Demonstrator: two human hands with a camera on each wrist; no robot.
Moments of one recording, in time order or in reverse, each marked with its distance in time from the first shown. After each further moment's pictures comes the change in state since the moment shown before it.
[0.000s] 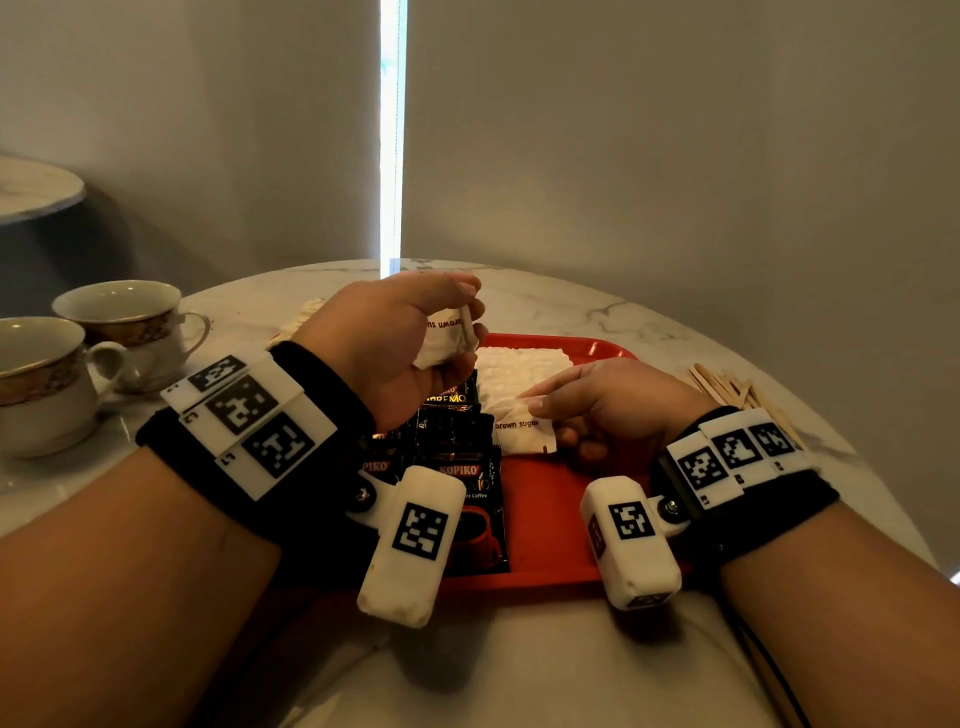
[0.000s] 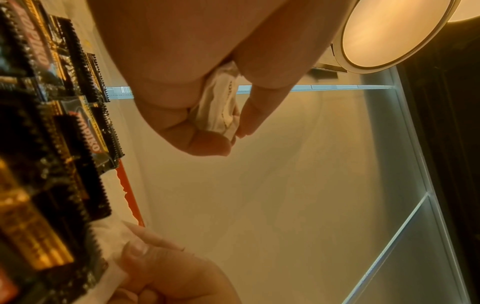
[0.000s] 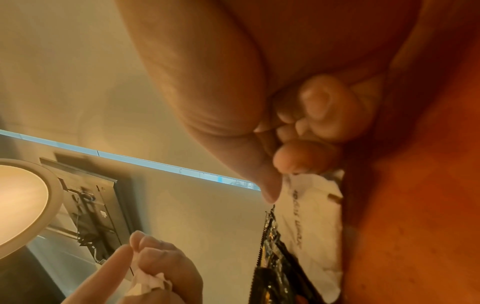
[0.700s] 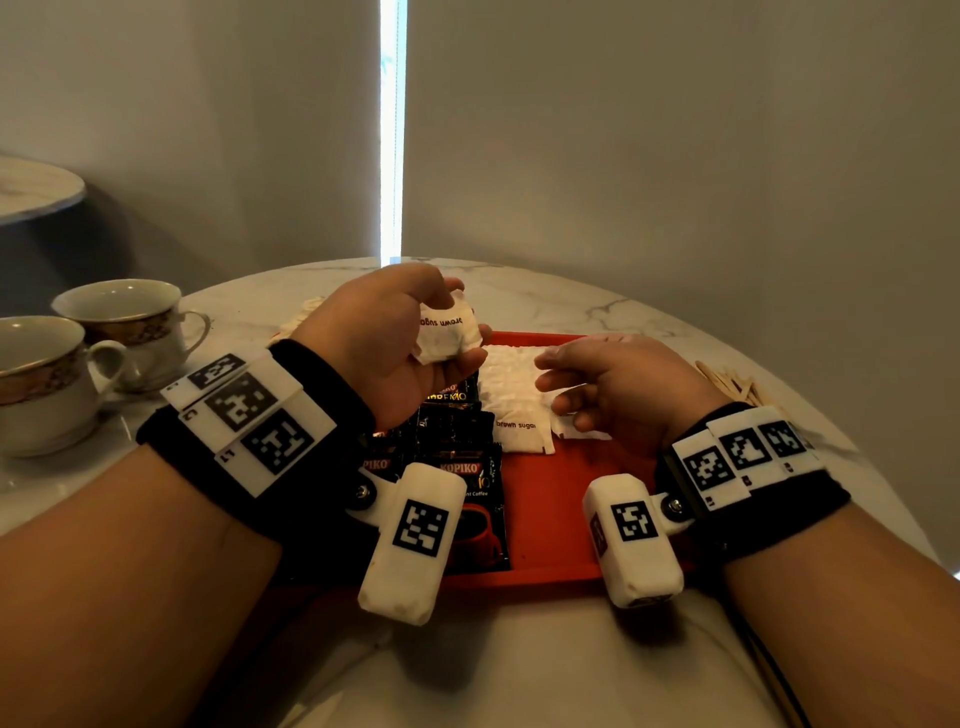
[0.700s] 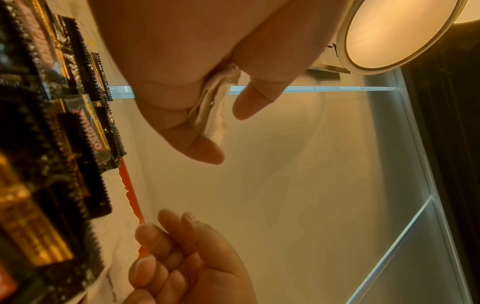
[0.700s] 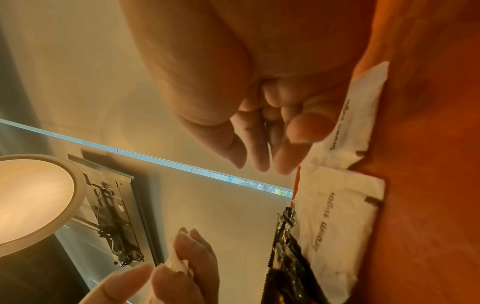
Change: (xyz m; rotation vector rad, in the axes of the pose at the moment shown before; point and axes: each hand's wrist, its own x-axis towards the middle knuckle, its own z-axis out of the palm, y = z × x) left_hand 0.000 0.002 0.001 -0.070 0.032 -0.059; right_hand 0.001 -0.004 0.002 0.212 0.188 -0.139
